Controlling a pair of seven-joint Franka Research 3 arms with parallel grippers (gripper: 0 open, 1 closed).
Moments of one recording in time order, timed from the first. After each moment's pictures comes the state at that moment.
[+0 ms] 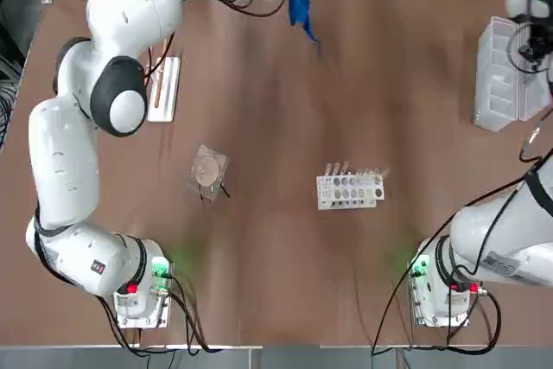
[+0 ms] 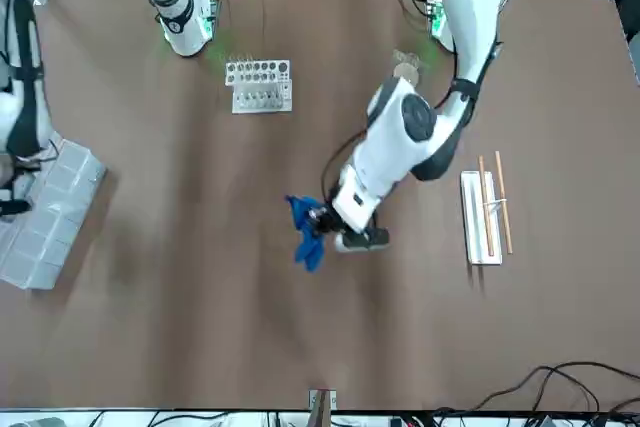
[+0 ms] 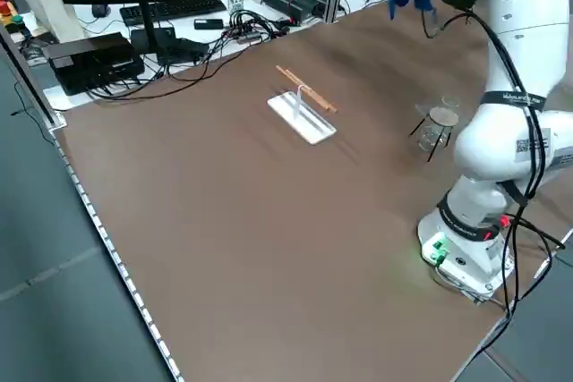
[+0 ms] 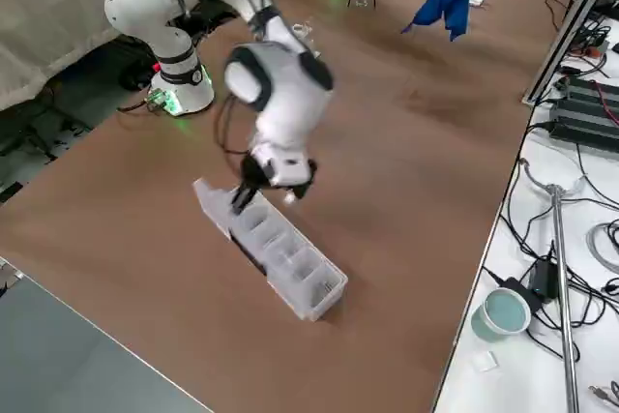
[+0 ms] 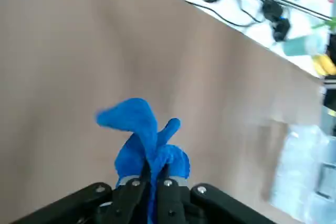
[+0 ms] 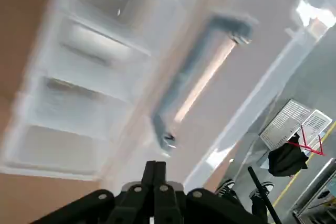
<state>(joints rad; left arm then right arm) -0.43 0.68 -0.35 -1.27 -0.23 2.49 -0.70 -0.33 0.37 -0.18 -1.81 -0.51 2.00 -0.42</state>
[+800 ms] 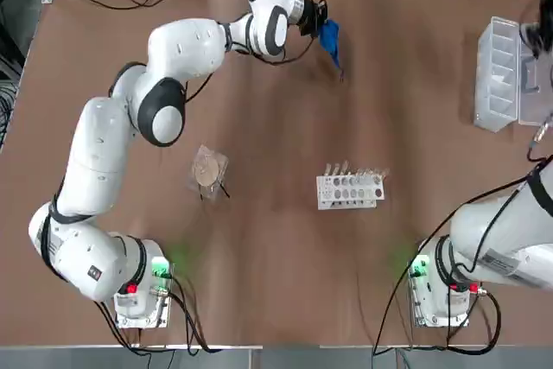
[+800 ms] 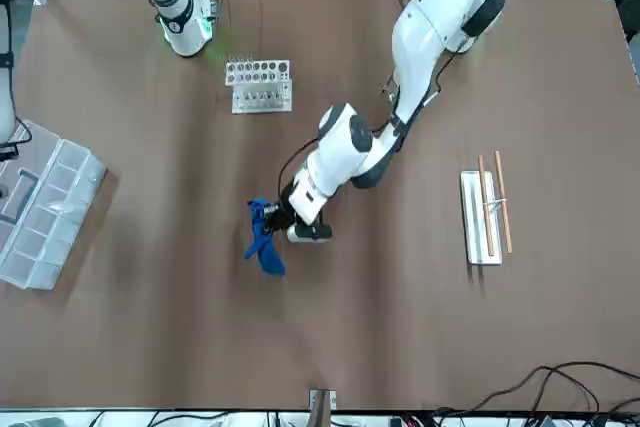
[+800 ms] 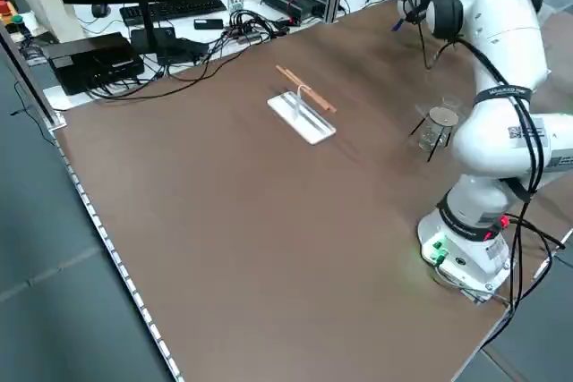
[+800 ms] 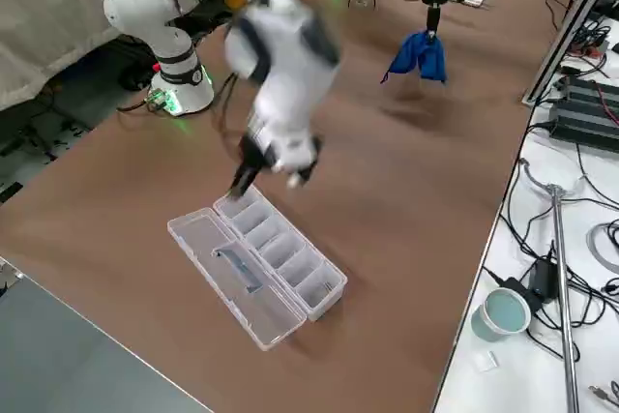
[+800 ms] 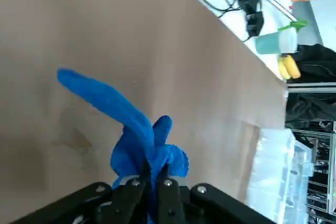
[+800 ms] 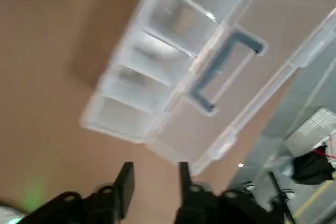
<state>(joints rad) -0.55 1.03 -0.40 -1.12 -0.24 2.84 -0.70 -0.26 0.34 -0.08 -1.54 -0.33 1.59 -0.43</state>
